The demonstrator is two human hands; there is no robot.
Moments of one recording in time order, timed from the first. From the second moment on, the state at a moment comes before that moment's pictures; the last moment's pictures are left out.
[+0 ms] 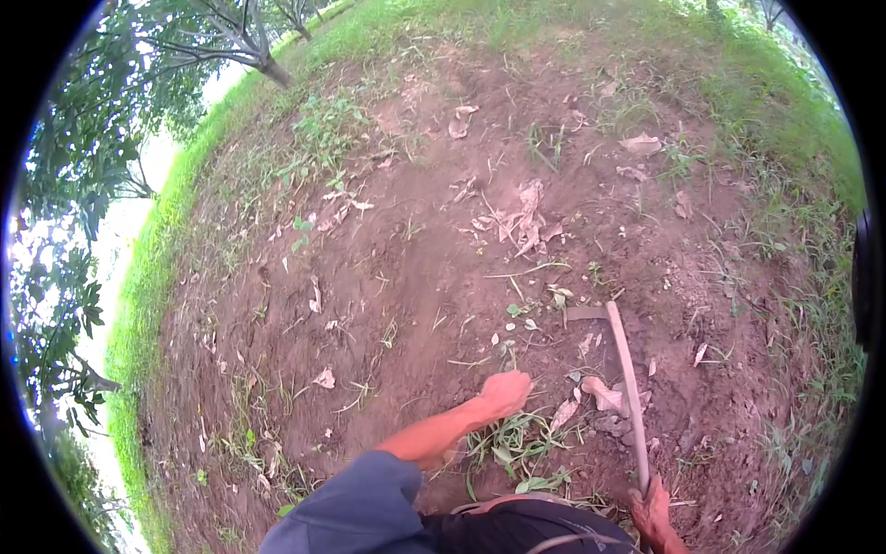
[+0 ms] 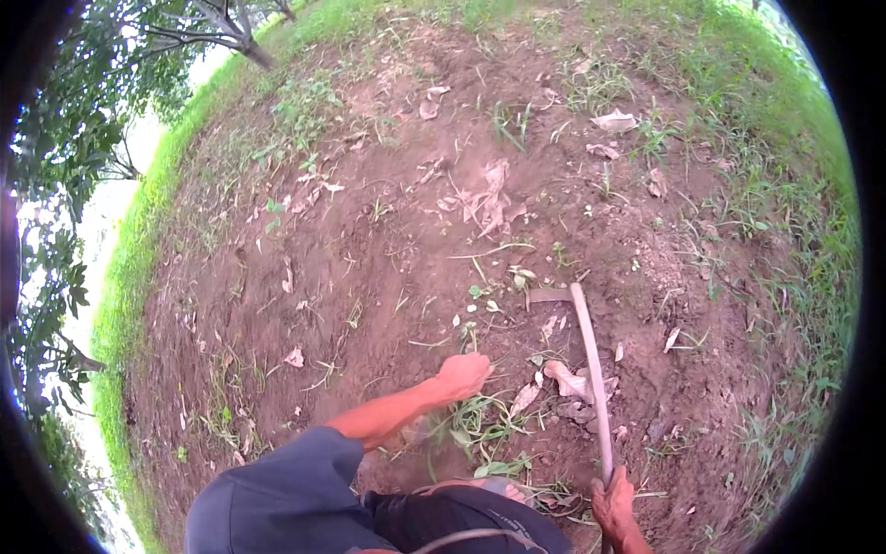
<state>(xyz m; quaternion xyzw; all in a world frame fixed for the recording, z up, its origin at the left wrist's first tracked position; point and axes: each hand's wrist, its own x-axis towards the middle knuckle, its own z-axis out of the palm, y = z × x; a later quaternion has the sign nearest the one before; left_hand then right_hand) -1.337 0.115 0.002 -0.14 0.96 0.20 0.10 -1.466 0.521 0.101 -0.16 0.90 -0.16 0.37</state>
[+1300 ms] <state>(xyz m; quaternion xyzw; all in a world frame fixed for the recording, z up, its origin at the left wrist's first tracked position) -1.430 0.334 0.126 0.06 0.74 0.35 0.57 -1.465 0.789 0.262 0.25 0.73 -0.56 0.30</state>
